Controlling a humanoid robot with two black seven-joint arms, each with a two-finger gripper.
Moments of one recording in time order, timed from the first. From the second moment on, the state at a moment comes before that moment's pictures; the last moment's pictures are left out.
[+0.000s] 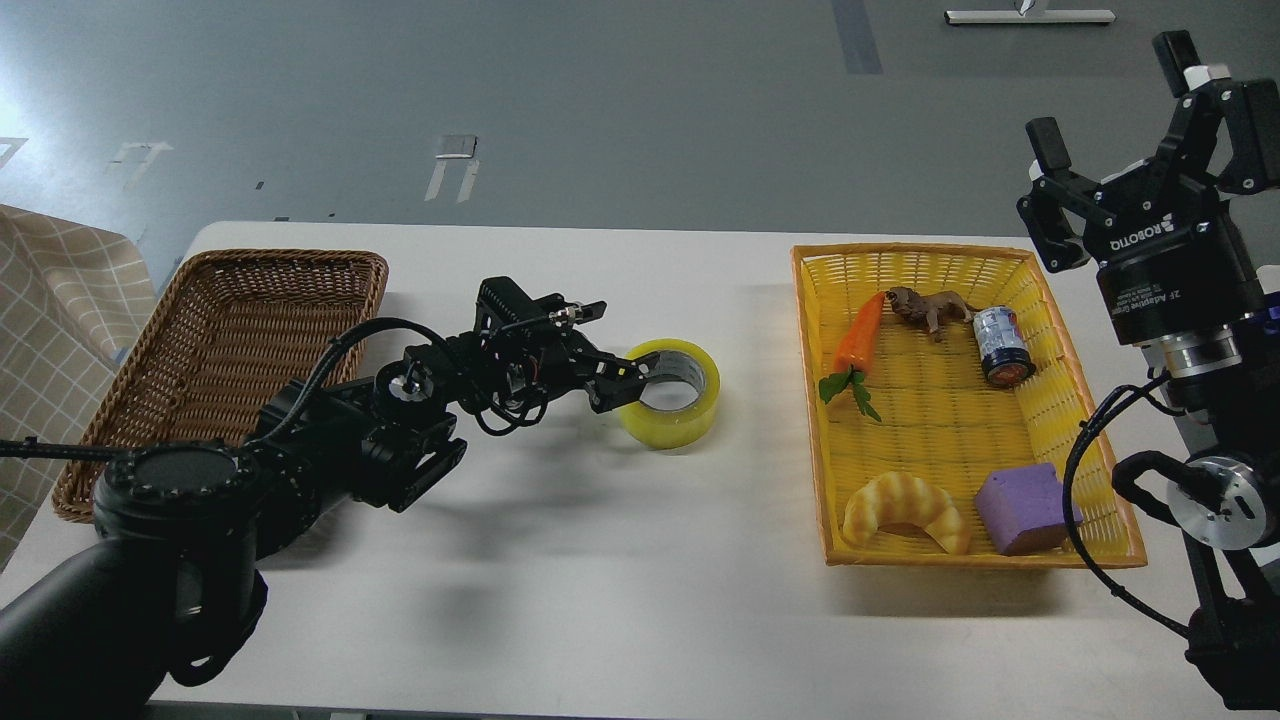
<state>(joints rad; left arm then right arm) -0.91 -0.04 -0.01 -0.24 1.70 0.33 -0.49 0.22 -0.24 1.47 1.54 -0.85 0.27 0.27</state>
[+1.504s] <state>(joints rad) -0.90 -0.04 0.07 -0.25 1.65 0.33 -0.49 0.17 -0.24 1.47 1.53 -0.91 0.27 0.27</state>
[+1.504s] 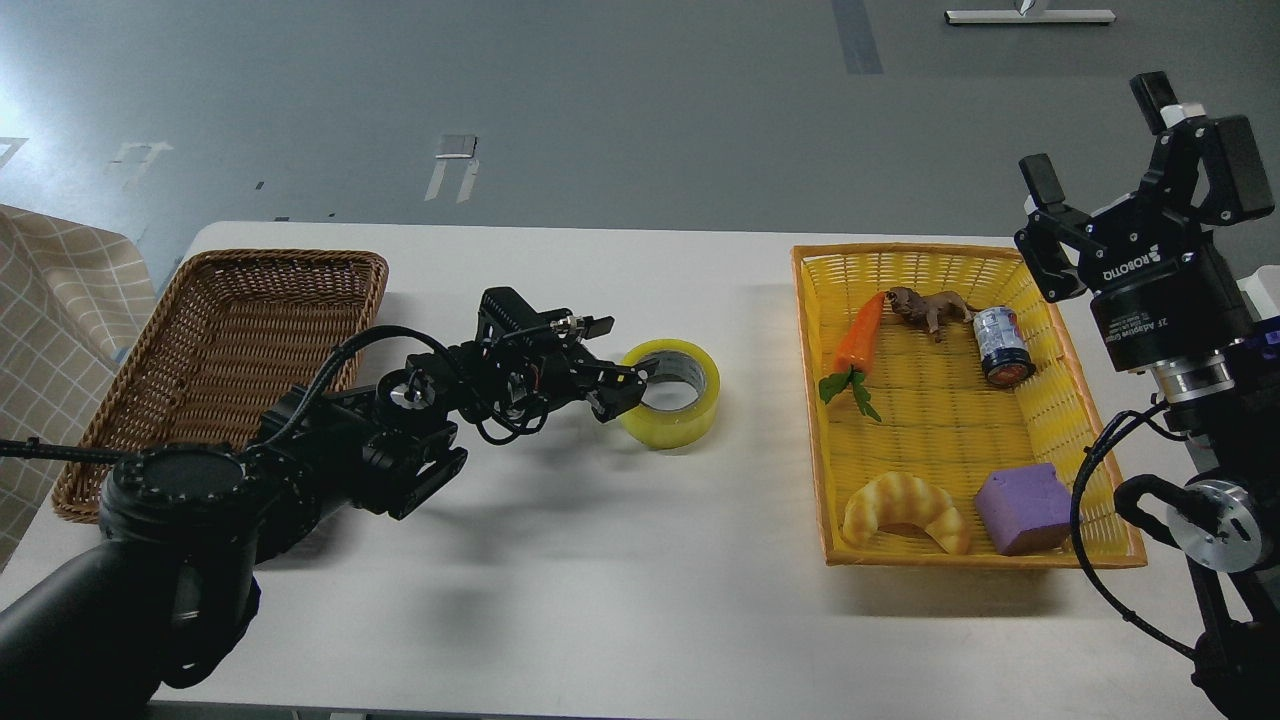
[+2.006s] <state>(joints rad) -0.90 -0.04 0.07 -0.25 1.61 0.33 -0.49 0.17 -0.24 1.47 1.53 -0.93 0.27 0.27</state>
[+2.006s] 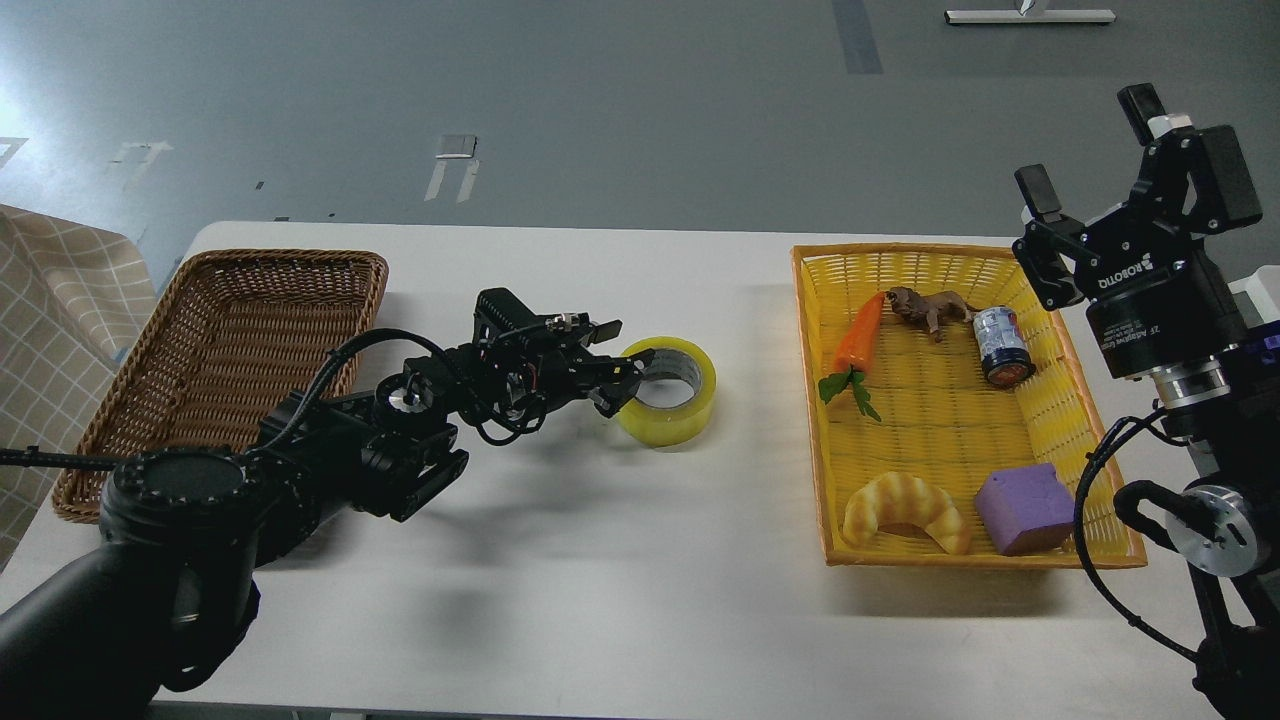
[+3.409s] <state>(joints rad) -0.89 -0.04 0.11 -0.24 1.60 0.33 -0.49 0.17 -0.24 1.47 1.49 -0.93 0.27 0.27</state>
